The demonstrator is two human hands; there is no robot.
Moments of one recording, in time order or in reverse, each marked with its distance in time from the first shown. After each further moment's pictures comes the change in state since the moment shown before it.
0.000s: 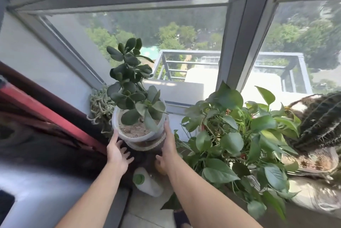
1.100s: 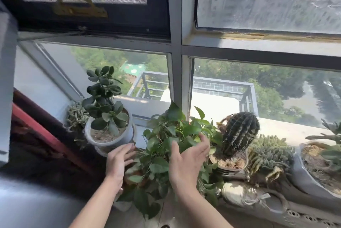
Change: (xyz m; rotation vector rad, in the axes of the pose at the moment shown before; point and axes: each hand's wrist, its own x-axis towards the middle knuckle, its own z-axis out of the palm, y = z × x) left_hand -0.148 -0.071 0.081 0.298 -0.210 0.407; right_hand -0.201 -0.062 -0.133 -0.628 0.584 -0.853
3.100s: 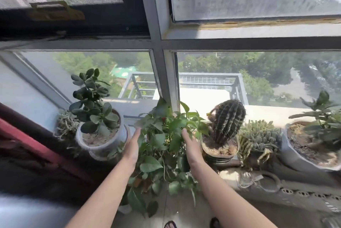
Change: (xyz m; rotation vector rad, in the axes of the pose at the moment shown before) left_hand -0.013 0.020 0.058 0.205 -0.116 -0.128; right_hand 0.068 0.062 -0.018 0.337 -0.398 0.430
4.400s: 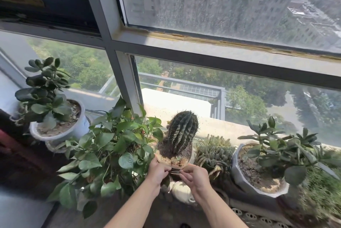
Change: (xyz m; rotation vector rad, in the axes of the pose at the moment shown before) left_hand -0.061 -0.061 0.241 -0.242 -0.161 -0.249; right_hand 0.019 0.011 -0.193 0.235 0.161 0.206
